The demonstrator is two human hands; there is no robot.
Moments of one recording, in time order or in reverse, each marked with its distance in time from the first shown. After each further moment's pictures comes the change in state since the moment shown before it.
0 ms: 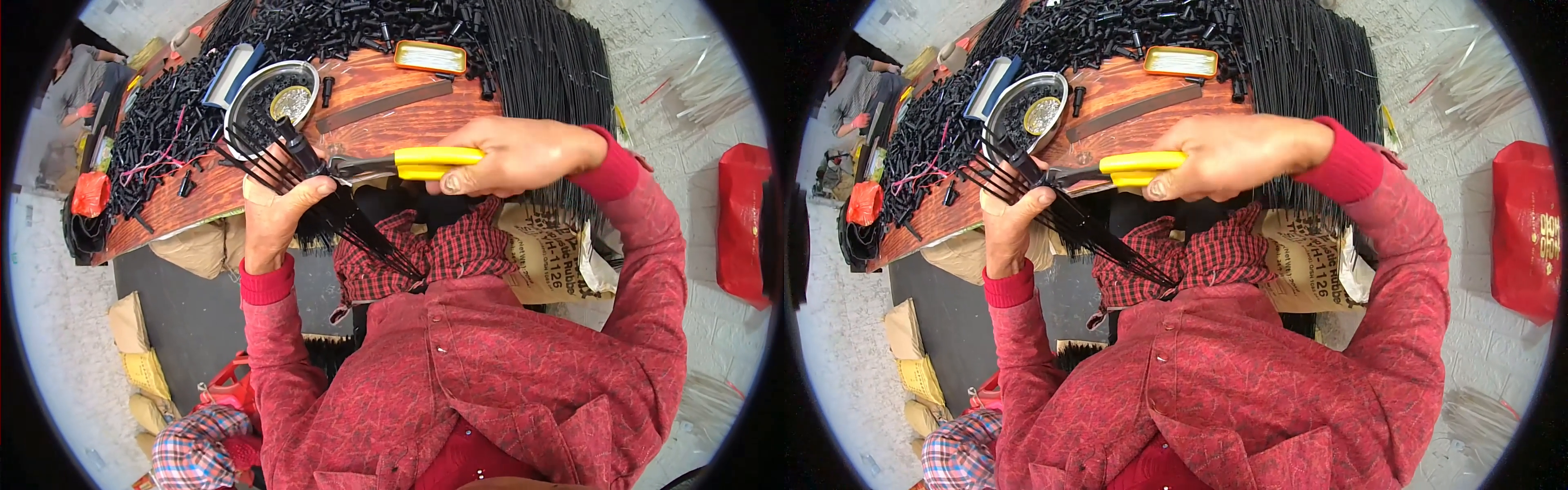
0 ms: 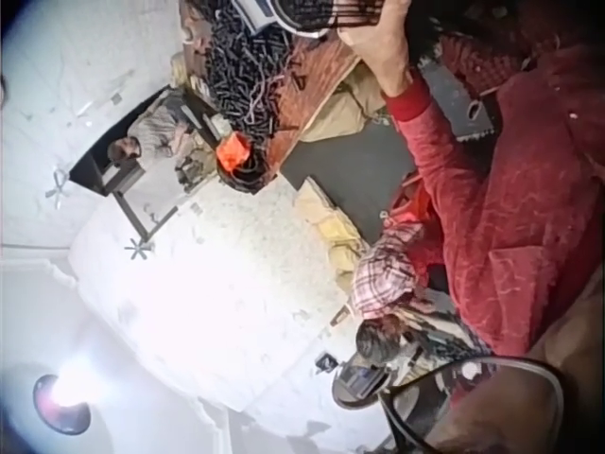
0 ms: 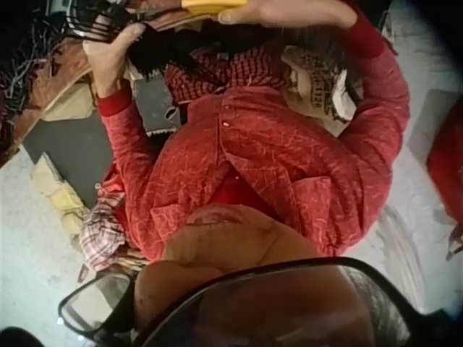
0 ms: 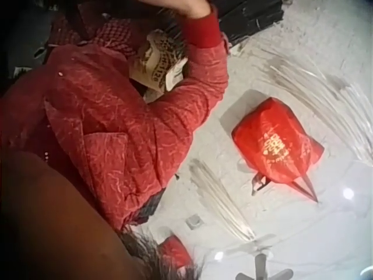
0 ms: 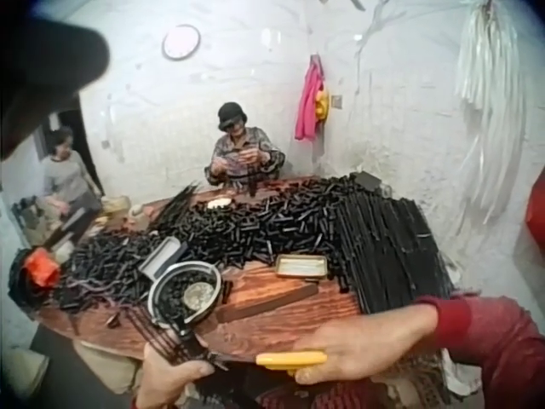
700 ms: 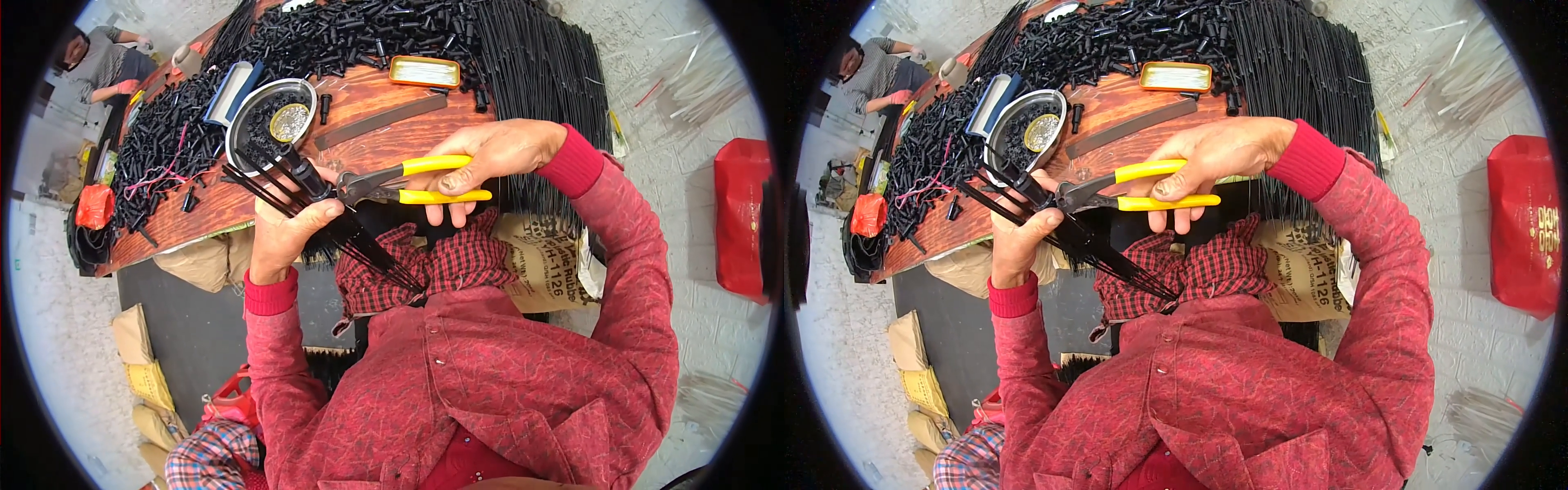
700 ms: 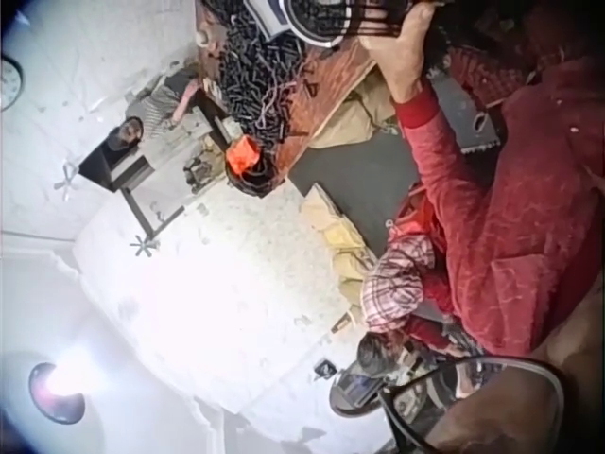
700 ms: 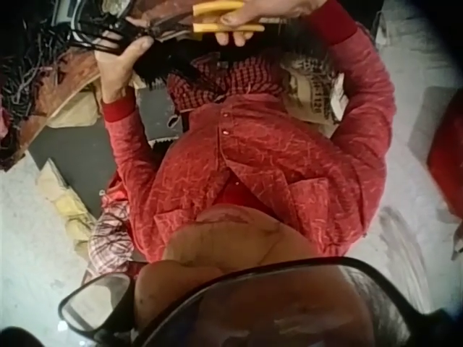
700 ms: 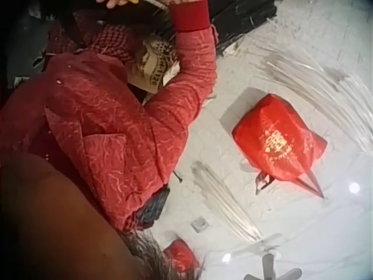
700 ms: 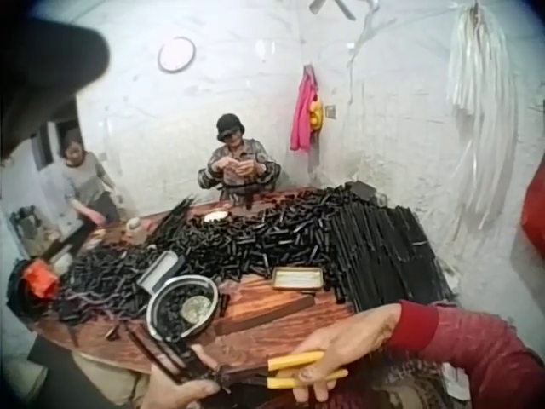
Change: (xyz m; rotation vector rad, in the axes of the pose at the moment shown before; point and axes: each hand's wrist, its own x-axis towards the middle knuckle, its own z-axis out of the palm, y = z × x) left_hand 0.003 0.004 0.007 0.022 -0.149 -0.028; right_hand 0.005 0.022 -0.013 0.402 -0.204 -0.039
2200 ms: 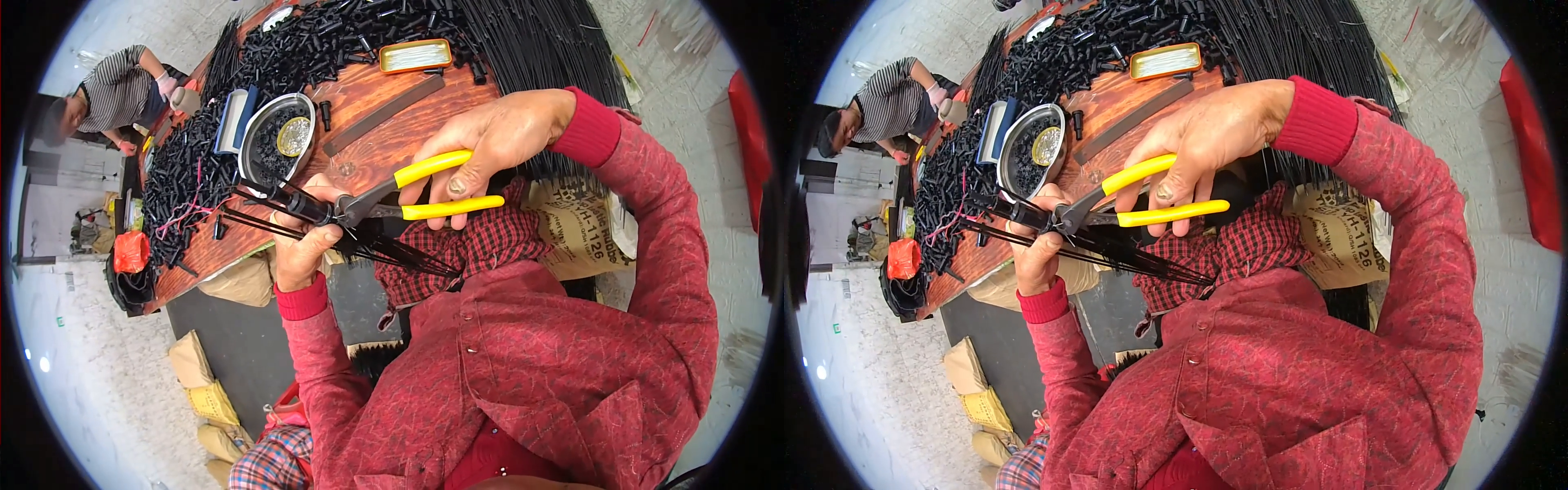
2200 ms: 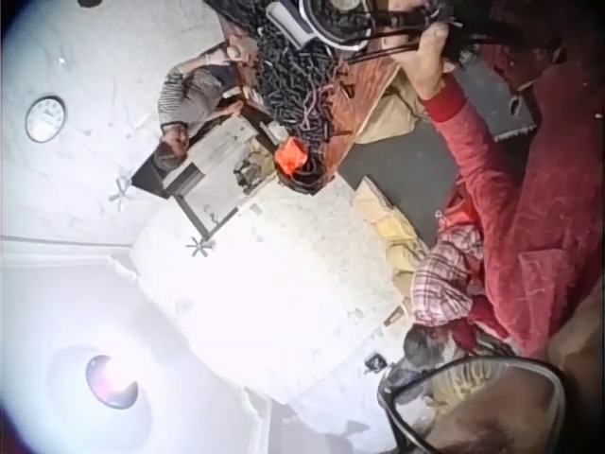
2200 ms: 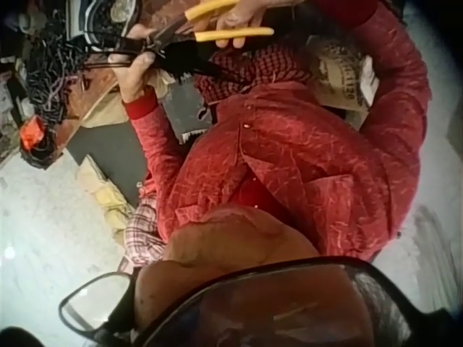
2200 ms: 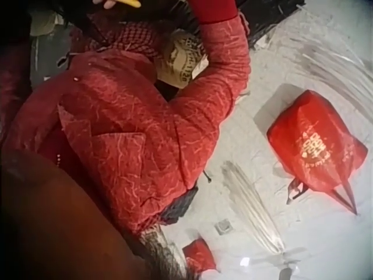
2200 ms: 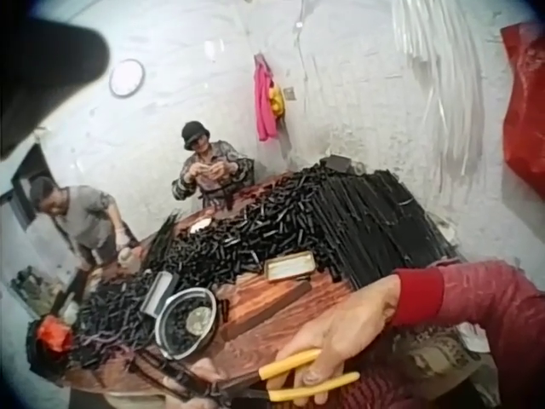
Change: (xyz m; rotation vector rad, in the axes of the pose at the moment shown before) left_hand 0.005 -0.007 0.001 -0.122 -0.203 0.122; right_hand -0.005 0.004 0.007 0.098 -0.091 -0.077
